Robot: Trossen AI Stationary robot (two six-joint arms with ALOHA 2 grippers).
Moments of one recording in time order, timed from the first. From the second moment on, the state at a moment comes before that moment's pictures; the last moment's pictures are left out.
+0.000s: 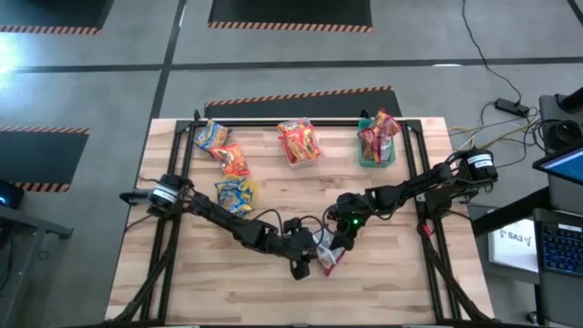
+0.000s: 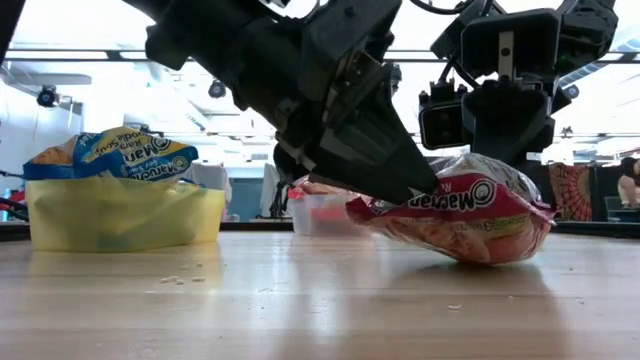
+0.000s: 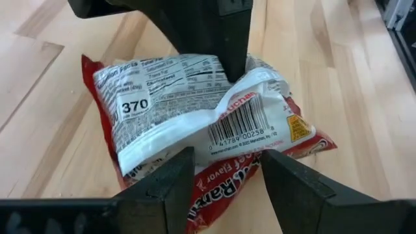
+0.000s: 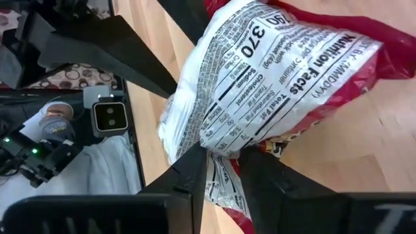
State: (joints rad) left arm -0.35 2.03 1.21 0.15 -0.27 -0.48; right arm 0.12 1.58 0.62 0.24 -0.55 0.87
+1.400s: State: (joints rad) left arm -0.45 1.86 1.22 -0.28 -0.59 -0.56; right arm -0.05 1.51 0.62 0.23 -0.52 0.77
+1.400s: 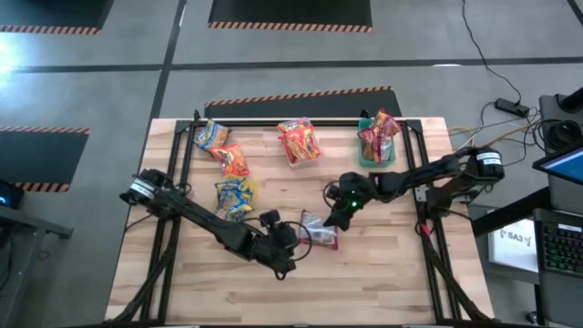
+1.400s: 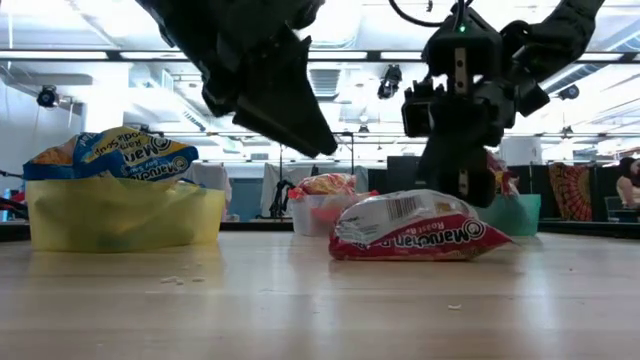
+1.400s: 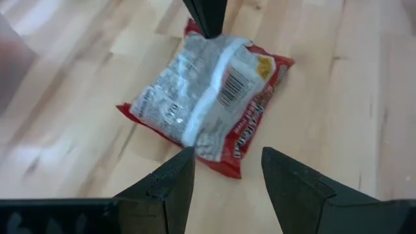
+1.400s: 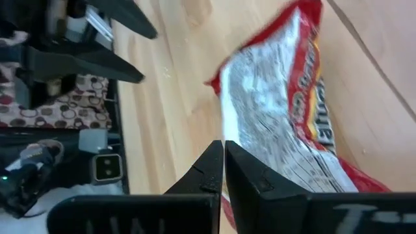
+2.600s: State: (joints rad) left arm -0.27 2.01 1.05 0.05 -0.51 -0.47; right arm 0.04 1.49 0.55 0.07 -0.21 1.06
